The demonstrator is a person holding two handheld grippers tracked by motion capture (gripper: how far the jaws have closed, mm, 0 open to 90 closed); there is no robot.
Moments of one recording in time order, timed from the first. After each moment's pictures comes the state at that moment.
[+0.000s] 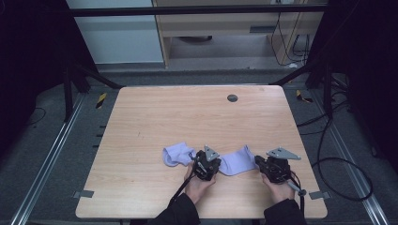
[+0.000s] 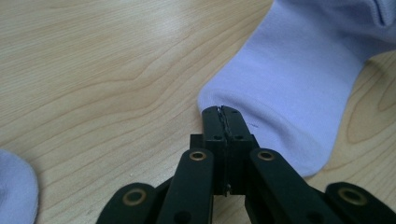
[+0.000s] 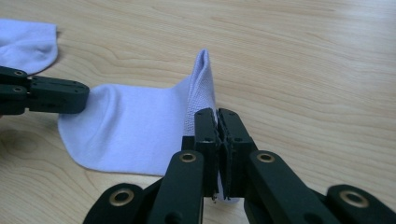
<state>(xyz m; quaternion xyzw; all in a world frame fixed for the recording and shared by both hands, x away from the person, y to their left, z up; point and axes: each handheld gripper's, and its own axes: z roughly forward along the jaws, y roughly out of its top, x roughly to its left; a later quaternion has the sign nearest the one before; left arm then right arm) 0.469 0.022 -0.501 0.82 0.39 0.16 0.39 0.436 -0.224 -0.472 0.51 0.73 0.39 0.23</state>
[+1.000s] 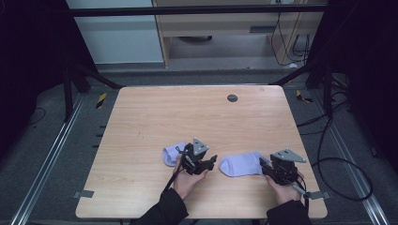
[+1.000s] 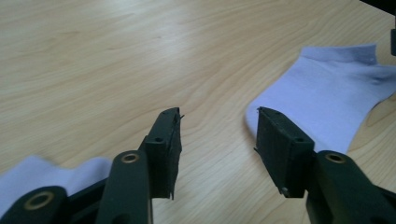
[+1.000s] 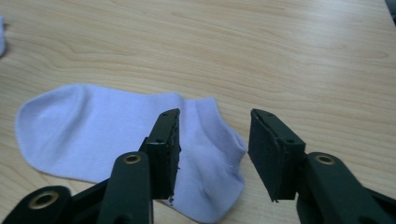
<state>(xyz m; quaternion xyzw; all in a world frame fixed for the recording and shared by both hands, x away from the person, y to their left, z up) 0.474 0.069 -0.463 0.81 0.38 0.18 0.42 0.430 -0.235 -0.470 0.53 0.71 0.36 0.28</state>
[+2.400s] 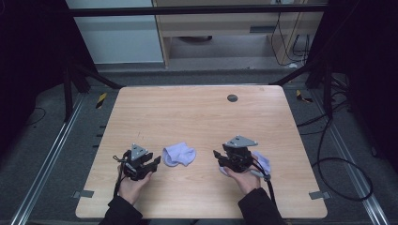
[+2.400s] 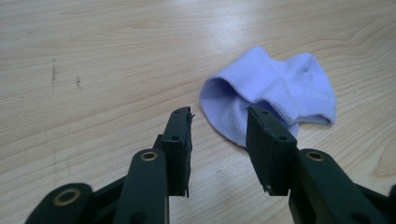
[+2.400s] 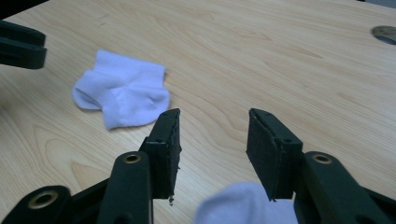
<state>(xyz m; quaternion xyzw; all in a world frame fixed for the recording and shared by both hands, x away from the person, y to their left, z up) 0.456 0.222 -0.471 0.76 0.48 0.22 0.38 0.467 -0.112 -0.445 0.41 0.78 0.43 0.20</state>
